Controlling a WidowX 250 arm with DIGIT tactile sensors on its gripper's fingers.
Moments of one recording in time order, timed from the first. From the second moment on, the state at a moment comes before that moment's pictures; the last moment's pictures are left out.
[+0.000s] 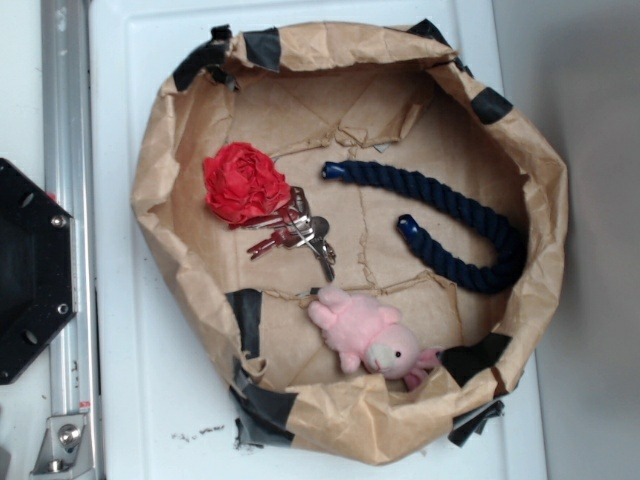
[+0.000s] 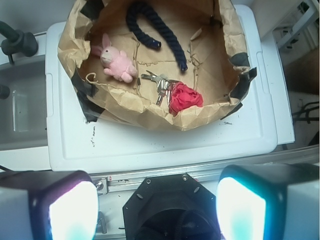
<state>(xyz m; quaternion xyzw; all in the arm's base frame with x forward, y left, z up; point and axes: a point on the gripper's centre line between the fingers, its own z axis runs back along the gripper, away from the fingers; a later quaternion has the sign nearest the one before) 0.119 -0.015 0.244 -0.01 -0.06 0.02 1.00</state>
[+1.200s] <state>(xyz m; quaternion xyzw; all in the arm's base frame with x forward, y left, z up) 0.227 0.015 0.127 -0.01 -0.07 0.08 0.99</state>
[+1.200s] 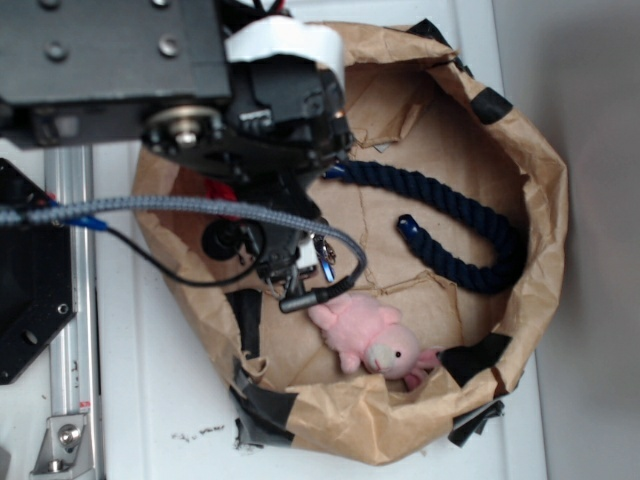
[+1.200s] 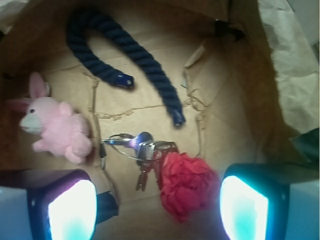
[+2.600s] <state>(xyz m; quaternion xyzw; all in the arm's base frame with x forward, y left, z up) 0.304 0.040 0.022 0.04 -0.10 0.09 0.99</state>
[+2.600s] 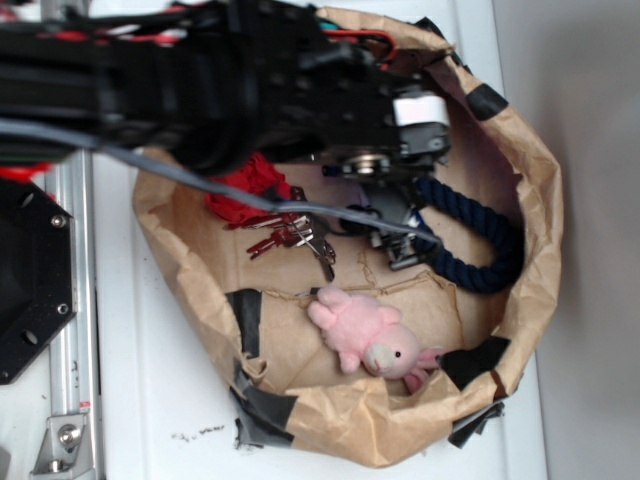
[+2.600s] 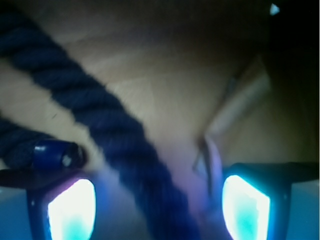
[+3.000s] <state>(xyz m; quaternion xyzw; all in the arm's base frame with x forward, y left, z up) 0.331 0.042 0.025 0.06 -0.11 0.08 0.99</state>
